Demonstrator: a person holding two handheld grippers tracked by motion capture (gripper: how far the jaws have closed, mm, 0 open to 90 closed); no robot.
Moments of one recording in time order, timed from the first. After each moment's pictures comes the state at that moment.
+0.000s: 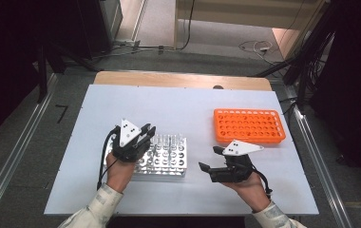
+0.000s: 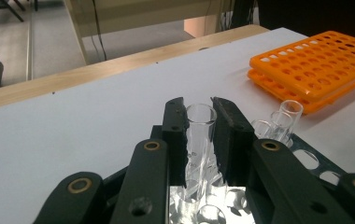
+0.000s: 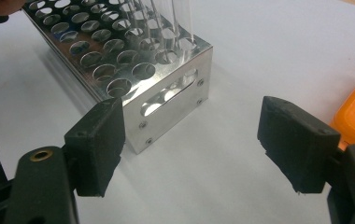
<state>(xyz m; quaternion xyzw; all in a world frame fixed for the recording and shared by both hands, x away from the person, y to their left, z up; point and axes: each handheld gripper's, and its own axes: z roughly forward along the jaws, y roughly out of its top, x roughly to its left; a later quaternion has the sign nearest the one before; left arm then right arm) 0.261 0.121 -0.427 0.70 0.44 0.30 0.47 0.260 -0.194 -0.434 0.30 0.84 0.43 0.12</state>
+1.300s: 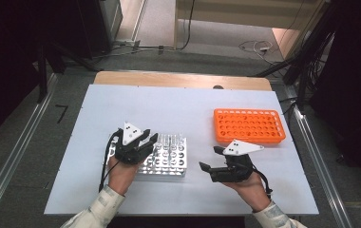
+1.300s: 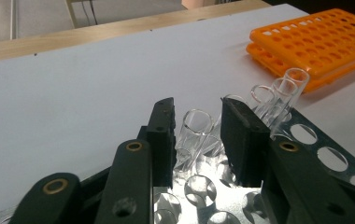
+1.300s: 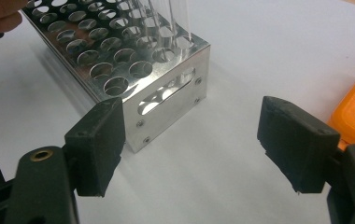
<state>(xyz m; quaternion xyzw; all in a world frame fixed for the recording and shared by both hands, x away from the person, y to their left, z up) 0.261 0.120 -0.436 0.71 0.48 0.25 0.46 0.261 -0.196 -0.434 0.31 0.84 0.43 0.13</state>
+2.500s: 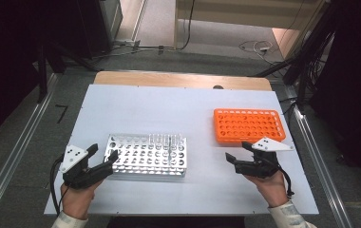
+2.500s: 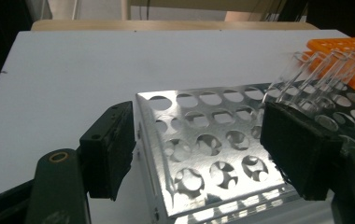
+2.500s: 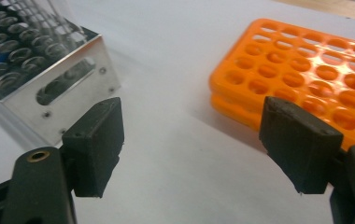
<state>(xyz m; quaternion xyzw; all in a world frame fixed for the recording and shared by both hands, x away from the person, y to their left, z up) 0.185 0.218 -0.448 0.63 0.55 0.29 0.46 0.273 -0.263 -0.437 0.39 0.80 0.42 0.18</state>
